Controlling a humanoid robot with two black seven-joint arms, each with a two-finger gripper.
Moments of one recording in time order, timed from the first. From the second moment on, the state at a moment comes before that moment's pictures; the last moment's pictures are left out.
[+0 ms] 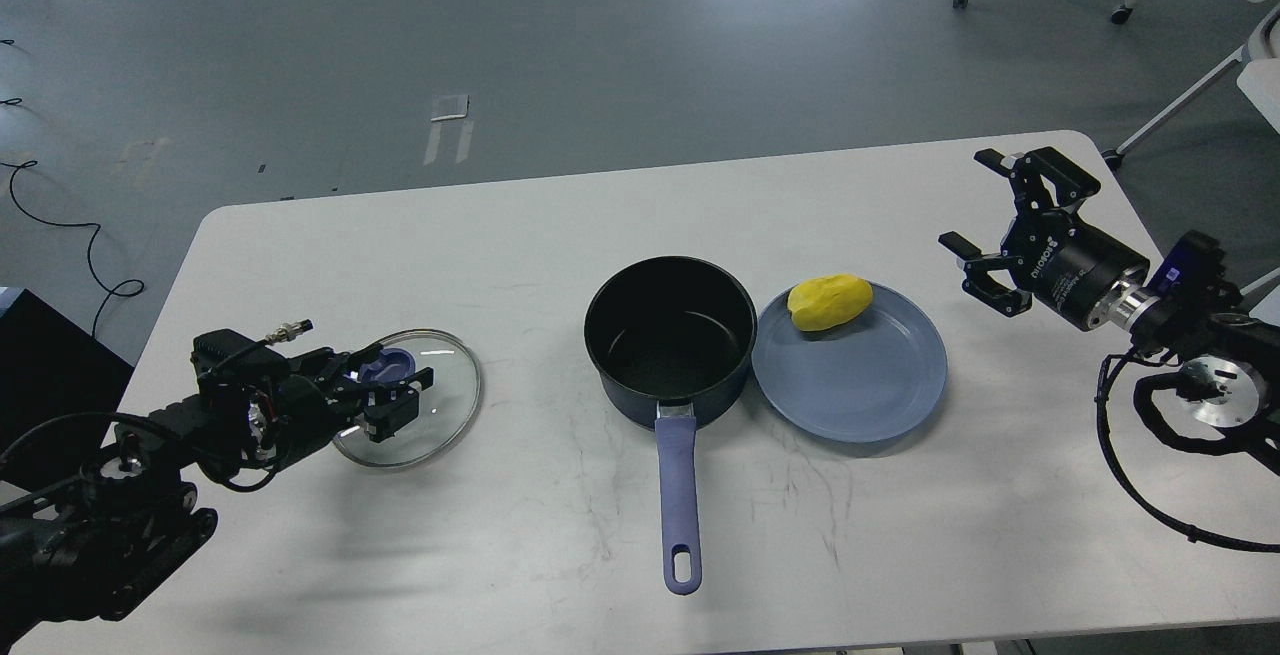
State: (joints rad) left arm -0.59 0.63 -0.40 -0.84 1.91 0.14 -0.49; right arm 0.62 -0.54 0.40 0.77 -0.17 0.49 0.49
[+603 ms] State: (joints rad) left arm -0.89 0.64 -0.41 -1.02 1.06 -0.07 -0.49; right arm 0.76 -0.68 0.39 0.86 -0.49 0.49 0.49
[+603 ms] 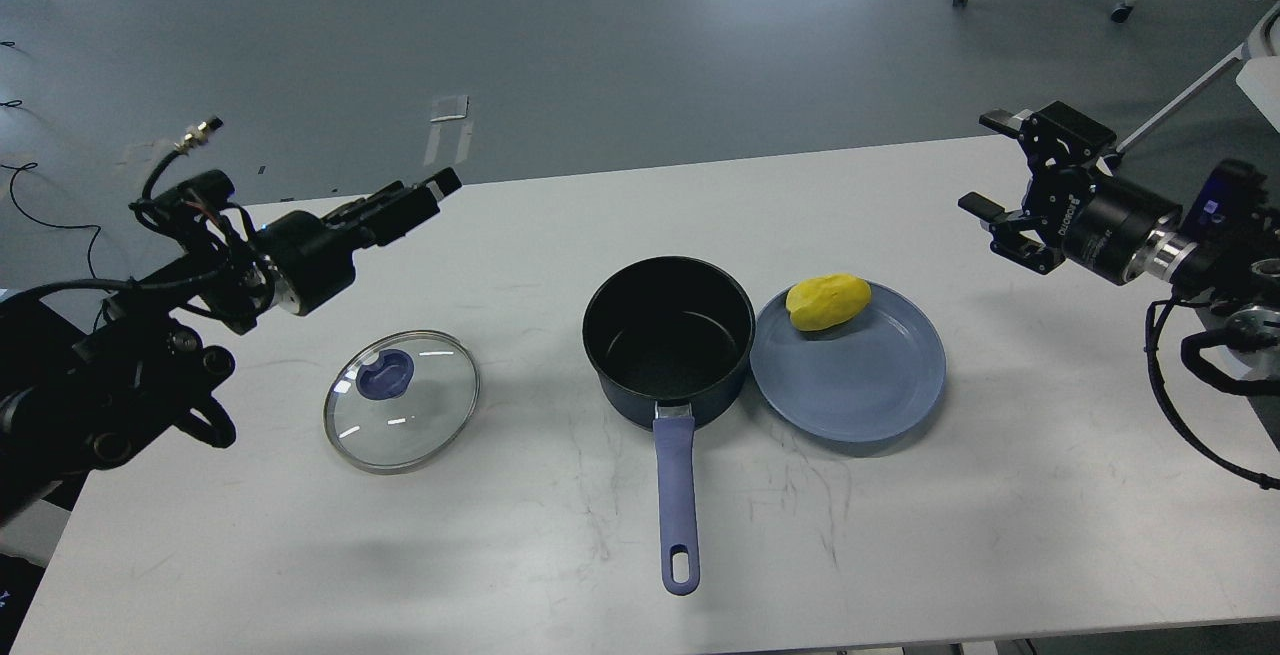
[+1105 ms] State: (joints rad) left arm -0.99 0.59 -0.45 -1.02 0.65 -0.07 -0.49; right arm 1.38 -0.72 -0.27 0.97 -1.25 0.49 0.49
